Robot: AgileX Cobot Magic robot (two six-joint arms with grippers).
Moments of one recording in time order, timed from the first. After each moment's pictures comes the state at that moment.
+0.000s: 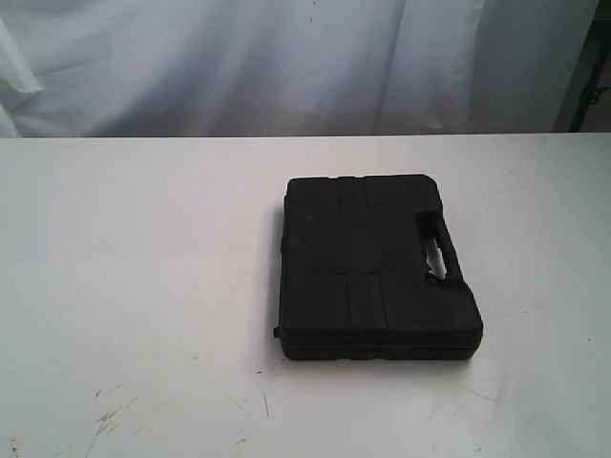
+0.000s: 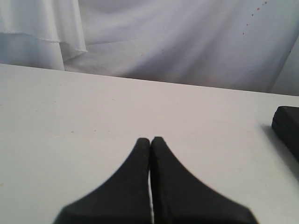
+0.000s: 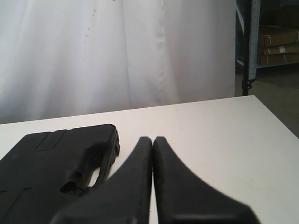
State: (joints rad) left arm 0.01 0.00 0.00 -0.06 0.26 -0.04; right arm 0.18 0.02 0.00 -0.49 0.14 0.60
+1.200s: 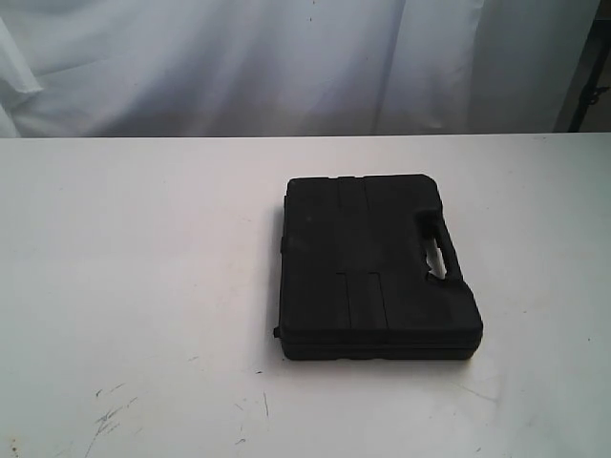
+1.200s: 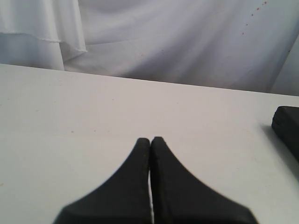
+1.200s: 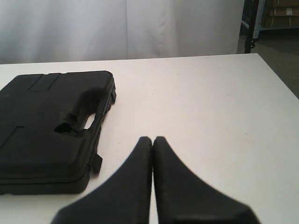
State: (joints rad) left arm 0.01 0.00 0.00 -0.06 0.26 -0.04; right arm 0.14 0.01 0.00 -0.01 0.32 0.05
